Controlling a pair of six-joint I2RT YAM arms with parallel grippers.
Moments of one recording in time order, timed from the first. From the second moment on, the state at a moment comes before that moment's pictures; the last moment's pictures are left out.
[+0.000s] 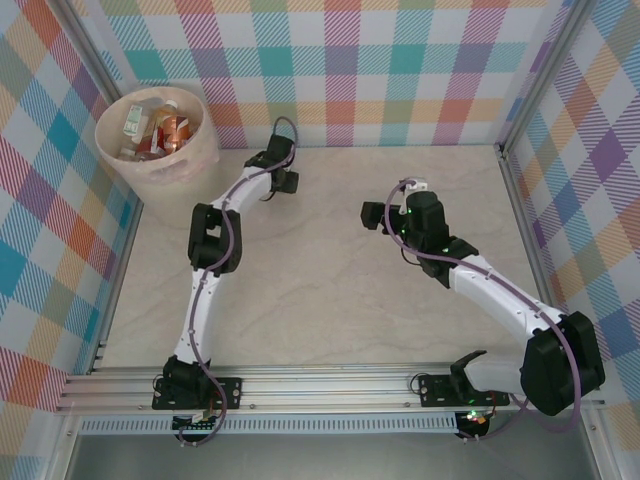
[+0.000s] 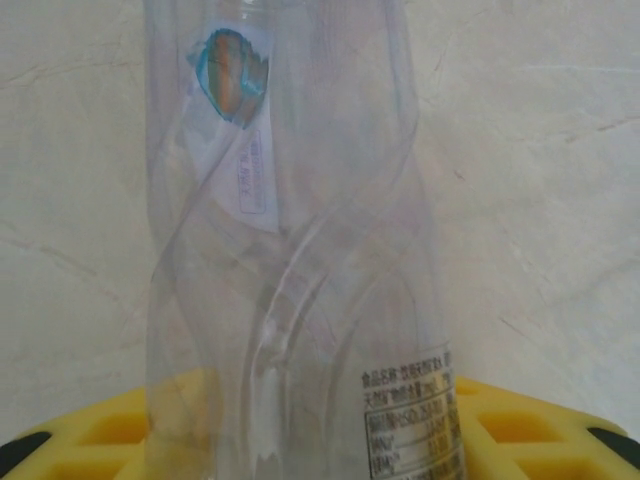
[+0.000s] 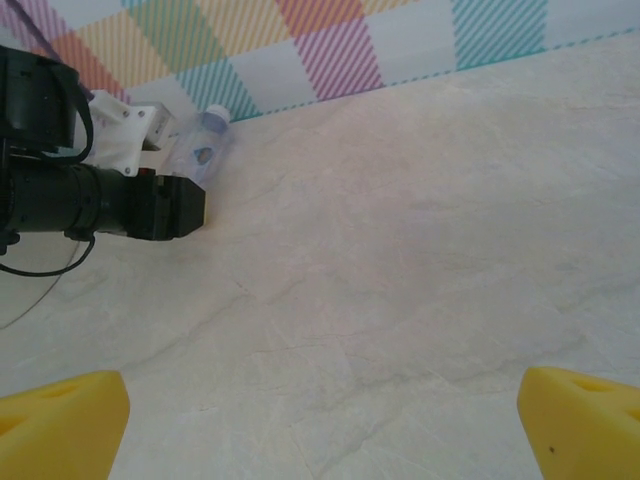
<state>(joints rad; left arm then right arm) -0.30 2.52 2.21 -0.62 -0.15 -0.06 0.48 1.25 0.86 -0.05 0.09 0.43</state>
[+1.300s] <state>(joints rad) -0.17 1.47 1.76 -0.80 -0.50 -0.29 0.48 1.36 0.89 0.16 -0.20 0.37</state>
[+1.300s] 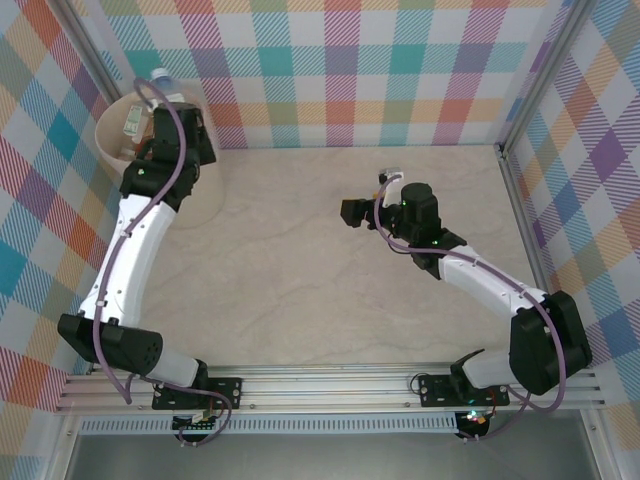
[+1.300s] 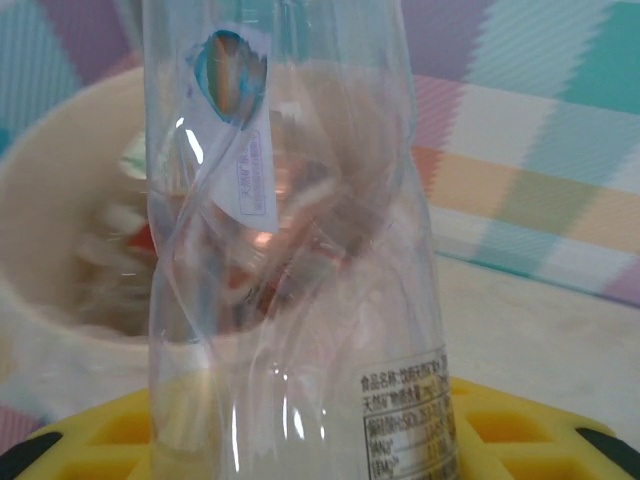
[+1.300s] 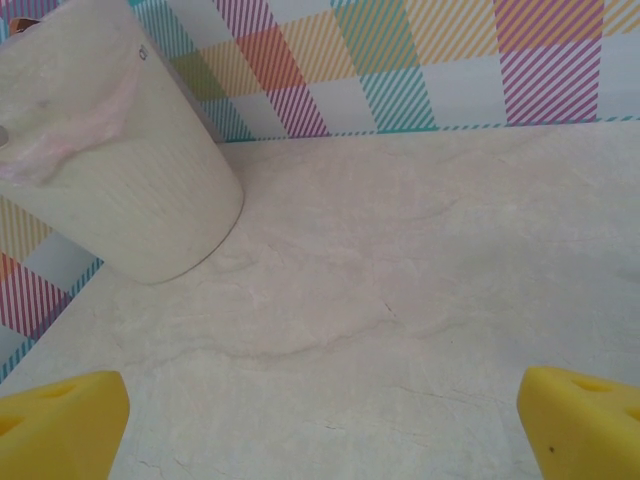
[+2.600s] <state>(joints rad) 0.10 1.81 2.15 -1.03 -0.32 -0.68 0.48 1.37 0.89 0.13 -0.16 0.36</state>
